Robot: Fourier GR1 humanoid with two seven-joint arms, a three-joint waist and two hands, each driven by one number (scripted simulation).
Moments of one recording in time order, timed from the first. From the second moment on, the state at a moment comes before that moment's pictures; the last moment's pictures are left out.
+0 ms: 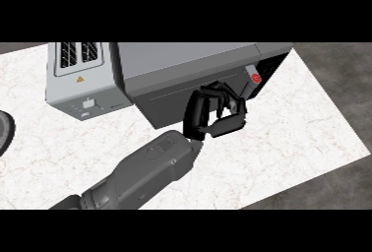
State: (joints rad) left arm -0.89 0.00 -0.85 -0.84 1.01 0.64 -0.72; right arm -0.07 -0.72 -0.14 -1.94 -0.97 0.50 -0.10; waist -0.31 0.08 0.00
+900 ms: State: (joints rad) left arm -0.92 0.00 -0.90 -0.80 1.03 0.64 -0.75; right arm -0.09 -0.76 -0.16 -1.93 -1.06 0.55 -0.08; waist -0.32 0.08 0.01
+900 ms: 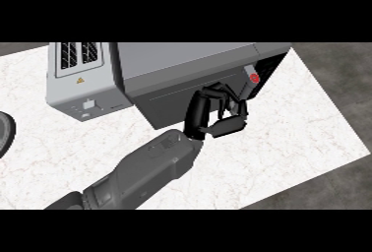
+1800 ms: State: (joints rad) left arm -0.97 0.00 -0.99 -0.78 1.09 0.66 -0.67; right arm -0.06 -0.80 -0.19 -1.96 -1.14 0.60 -0.06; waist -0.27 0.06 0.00
